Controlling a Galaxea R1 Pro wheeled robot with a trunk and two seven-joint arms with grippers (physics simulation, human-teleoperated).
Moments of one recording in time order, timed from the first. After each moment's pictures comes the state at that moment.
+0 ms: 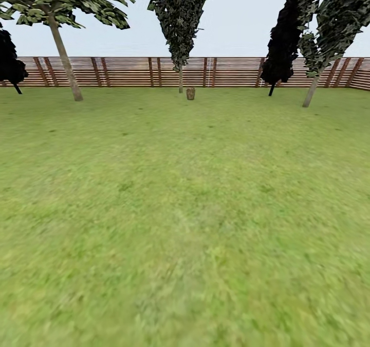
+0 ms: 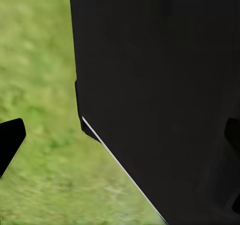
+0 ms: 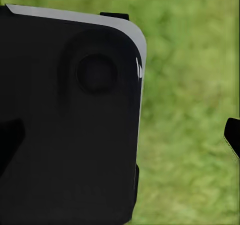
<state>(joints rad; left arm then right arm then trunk) 0.01 0.01 0.01 -0.05 0.01 -0.01 0.00 -0.07 -0.04 0.01 0.00 0.03 -0.24 0.00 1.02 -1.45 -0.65</state>
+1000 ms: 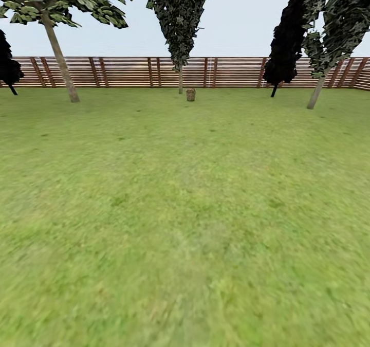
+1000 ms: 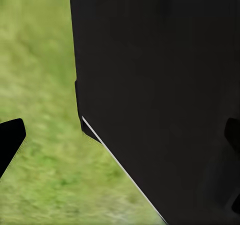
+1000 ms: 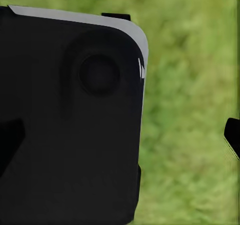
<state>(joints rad) 0.01 0.01 0.01 -0.05 0.01 -0.01 0.00 -0.07 -0.04 0.01 0.00 0.03 -0.24 0.00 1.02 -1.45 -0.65</state>
